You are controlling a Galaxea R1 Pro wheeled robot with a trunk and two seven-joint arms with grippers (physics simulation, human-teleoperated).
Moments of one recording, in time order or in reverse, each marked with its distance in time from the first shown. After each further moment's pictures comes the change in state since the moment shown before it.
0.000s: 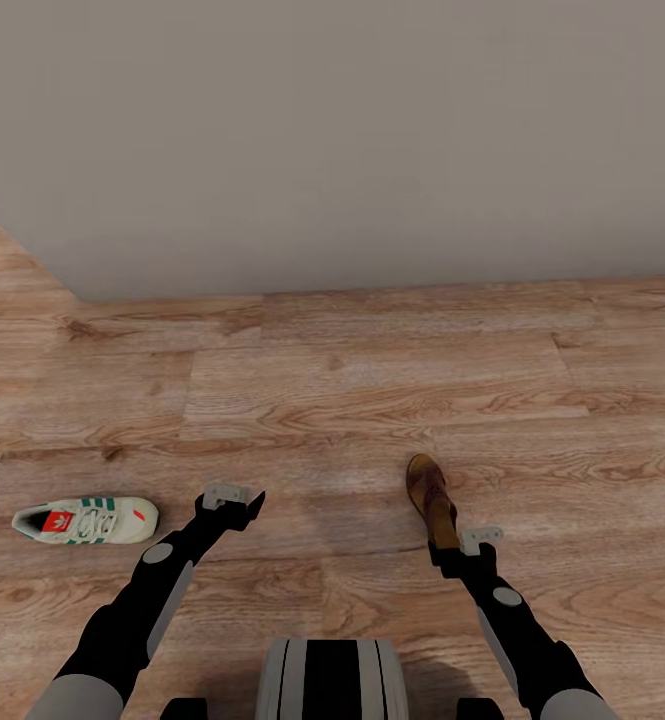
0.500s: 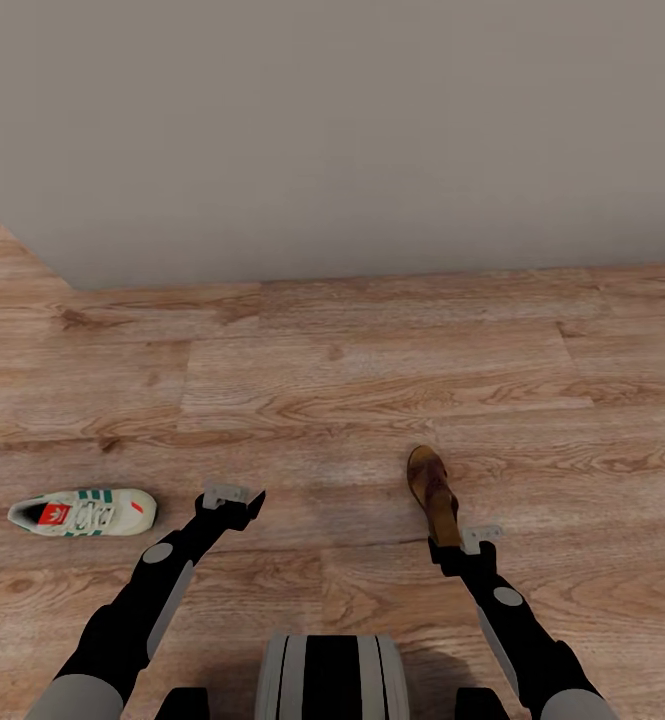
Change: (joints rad) left arm 0.000 0.000 0.000 -0.003 0.000 0.000 0.000; right arm 0.000 -0.002 0.001 -0.003 0.000 -0.014 0.001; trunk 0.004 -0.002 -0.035
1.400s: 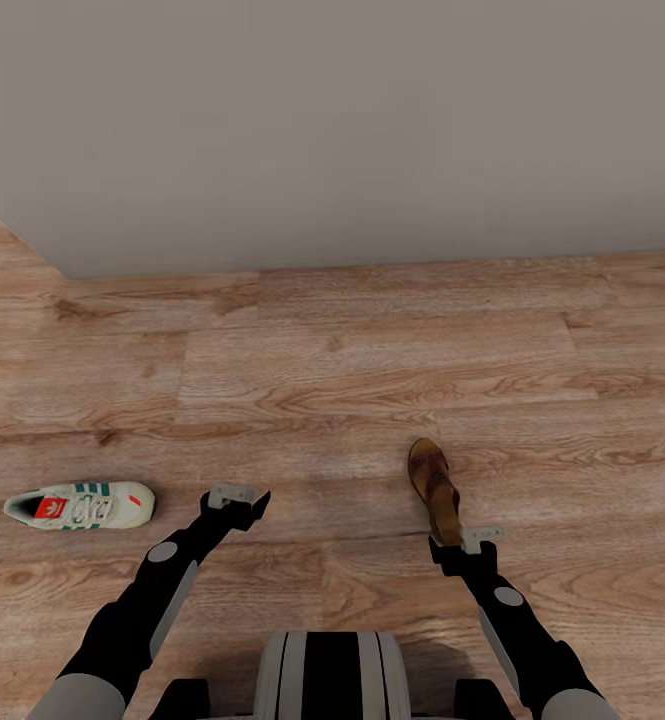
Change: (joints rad) left arm -0.001 0.000 -0.032 -0.008 0.000 0.000 0.003; right arm 0.000 -0.002 -0.002 -0.001 0.000 0.000 0.000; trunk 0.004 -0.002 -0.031
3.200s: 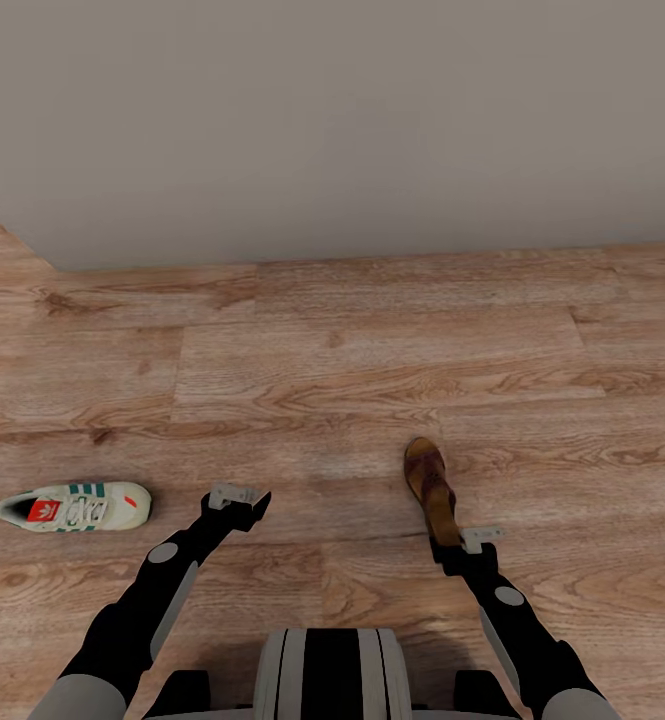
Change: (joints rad) left arm 0.001 -0.003 0.001 0.004 0.006 -0.001 -0.003; right arm 0.000 -0.002 -0.001 -0.002 0.004 -0.001 -0.002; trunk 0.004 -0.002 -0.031
